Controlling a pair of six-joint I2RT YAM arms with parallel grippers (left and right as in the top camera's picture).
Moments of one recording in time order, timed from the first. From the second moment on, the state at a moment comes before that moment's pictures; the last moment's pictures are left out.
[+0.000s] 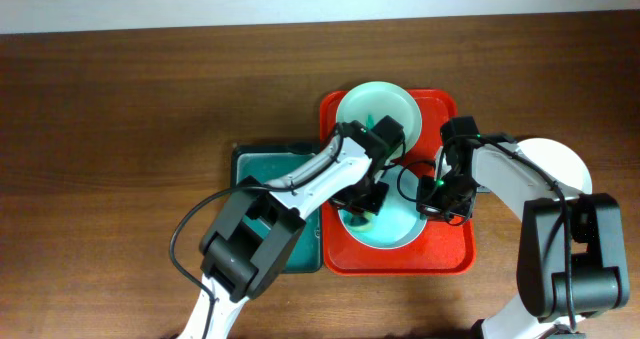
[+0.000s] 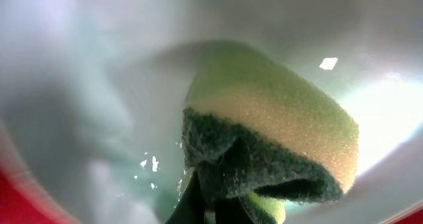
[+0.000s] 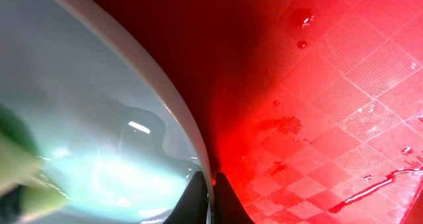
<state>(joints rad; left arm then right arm) -0.77 2.24 1.72 -1.10 0.16 -0.31 0.06 1.79 1.02 -0.89 -0.25 0.29</state>
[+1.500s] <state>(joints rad) -0.22 1.42 1.42 -1.10 0.10 -0.35 0.71 1.49 1.24 -0.86 0.28 0.36</state>
